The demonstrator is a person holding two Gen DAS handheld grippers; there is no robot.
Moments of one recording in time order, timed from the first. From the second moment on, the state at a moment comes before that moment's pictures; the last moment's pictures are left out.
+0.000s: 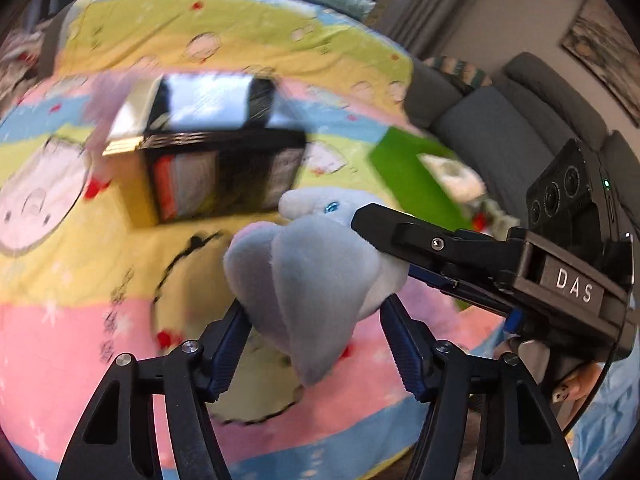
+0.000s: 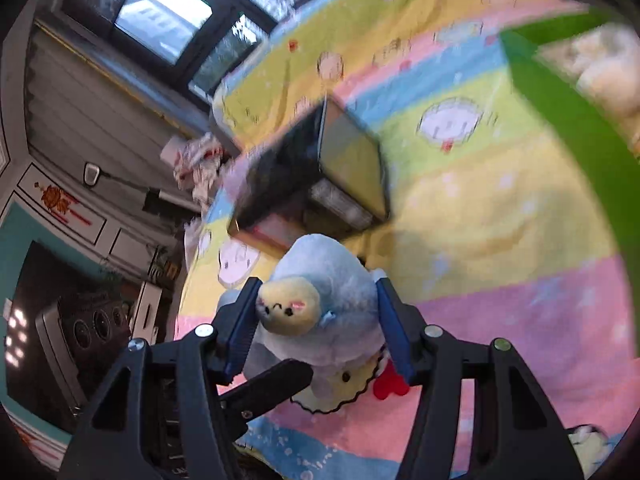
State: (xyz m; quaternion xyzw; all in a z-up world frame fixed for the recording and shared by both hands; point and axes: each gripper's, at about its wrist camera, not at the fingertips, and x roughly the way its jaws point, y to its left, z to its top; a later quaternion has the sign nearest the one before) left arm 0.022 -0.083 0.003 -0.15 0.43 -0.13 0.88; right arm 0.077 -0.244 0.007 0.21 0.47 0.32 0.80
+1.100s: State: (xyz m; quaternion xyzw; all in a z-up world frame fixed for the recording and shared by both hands) left arm 0.149 -0.243 0.092 -0.05 0.39 -0.22 0.89; right arm 0.162 -0.430 0.096 0.18 0.40 0.01 0.90
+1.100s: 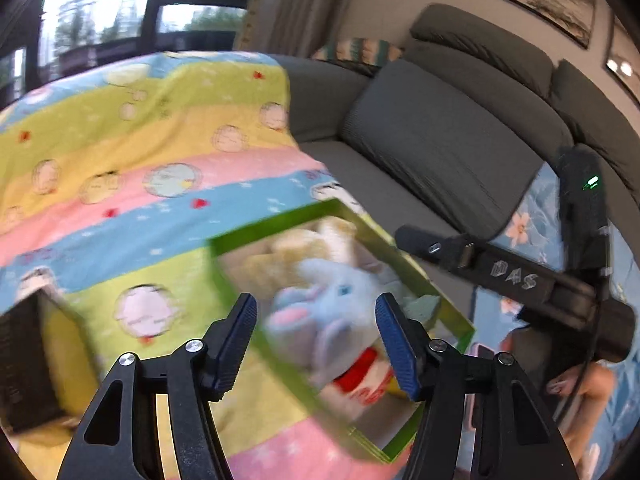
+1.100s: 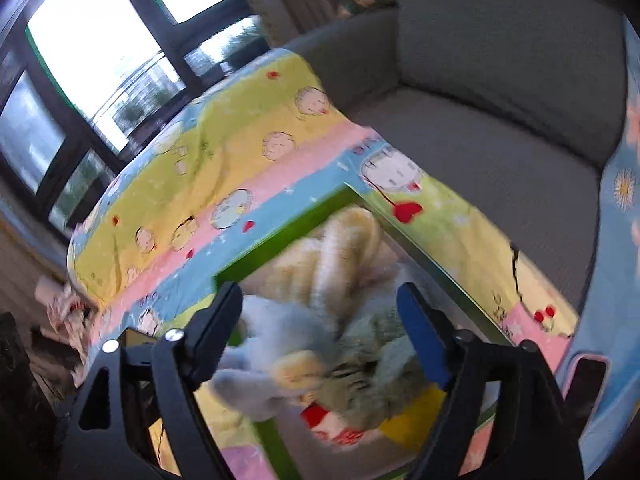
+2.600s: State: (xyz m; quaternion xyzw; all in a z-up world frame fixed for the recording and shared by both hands) left arm 0.115 0.056 0.072 -0.26 0.34 0.03 0.90; right arm 0.241 0.000 0.100 -0.02 0.52 0.38 0.76
